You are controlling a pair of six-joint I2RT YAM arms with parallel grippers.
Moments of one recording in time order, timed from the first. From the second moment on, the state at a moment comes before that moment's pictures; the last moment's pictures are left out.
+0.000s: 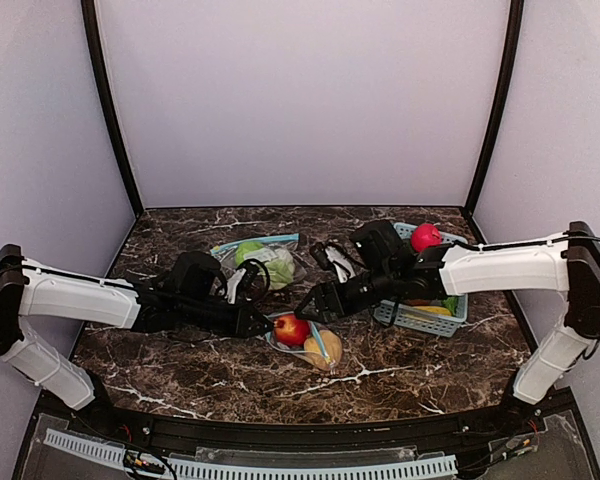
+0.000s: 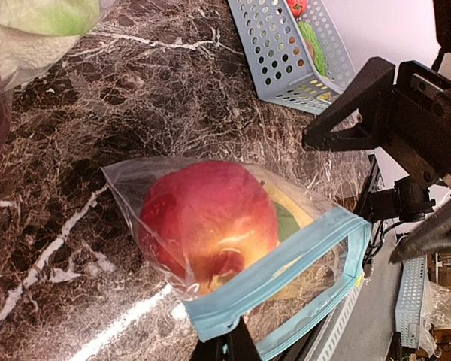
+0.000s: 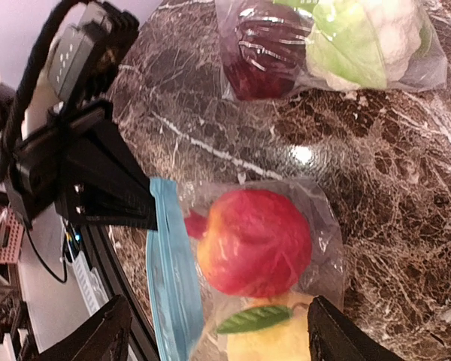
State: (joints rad) left arm -0.82 1.43 0.67 0.09 0.38 -0.66; right arm 0.91 1.60 1.02 -0.14 -0.40 0.46
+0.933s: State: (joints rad) left arm -0.82 1.43 0.67 0.09 0.38 -0.66; right arm 1.02 1.89 1.33 -0.44 -0.05 0.35
